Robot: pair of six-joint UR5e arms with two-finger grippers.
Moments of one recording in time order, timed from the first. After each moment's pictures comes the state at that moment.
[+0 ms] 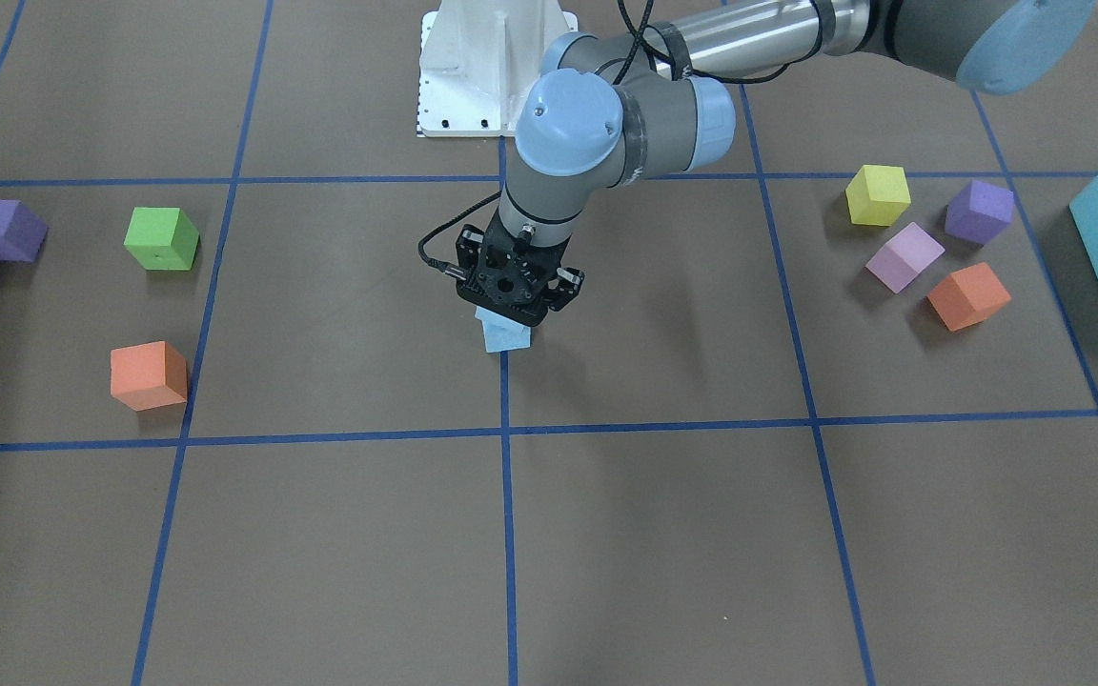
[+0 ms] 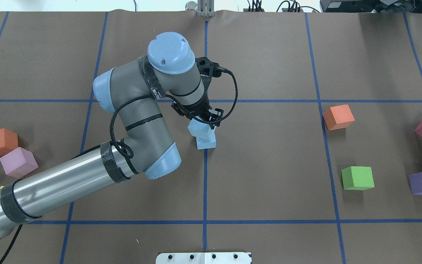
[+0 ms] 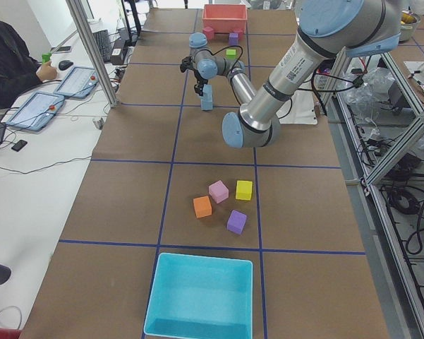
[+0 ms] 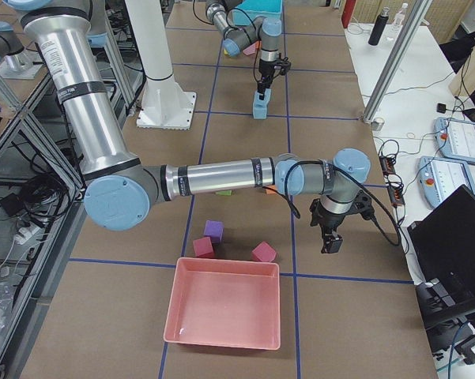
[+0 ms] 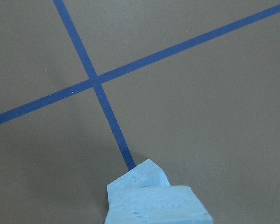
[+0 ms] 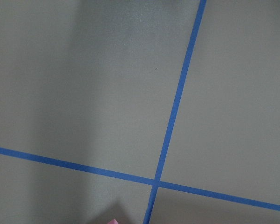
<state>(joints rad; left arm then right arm) -0.60 -2.46 -1.45 -1.69 -2.07 -0.84 1.49 -1.24 1.38 -1.65 2.22 -0.13</state>
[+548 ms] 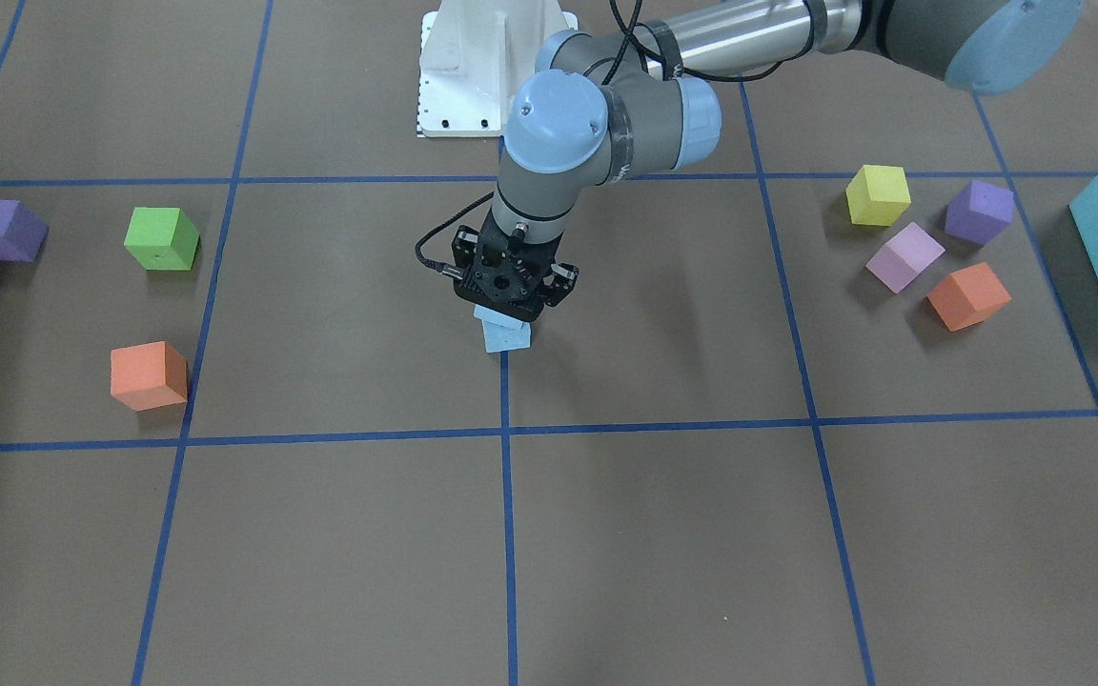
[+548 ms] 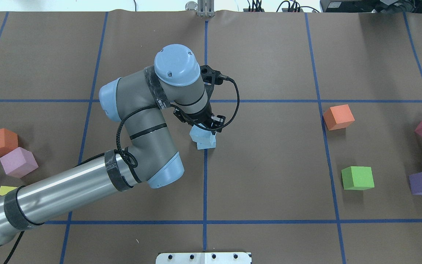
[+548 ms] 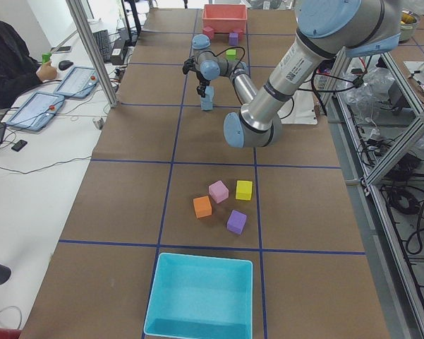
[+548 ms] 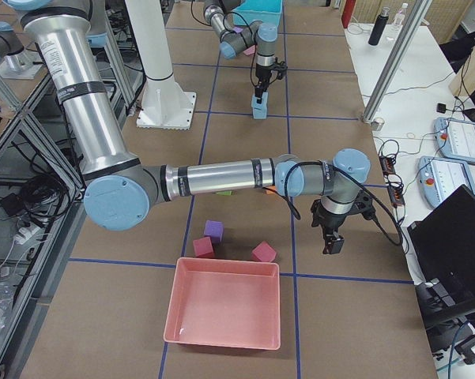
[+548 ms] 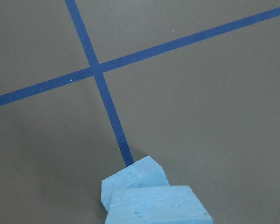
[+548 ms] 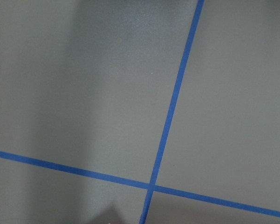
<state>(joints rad) -0.57 -2.46 -1.44 -1.69 -2.02 -0.87 1.49 -1.24 1.38 -1.64 2.22 -0.13</state>
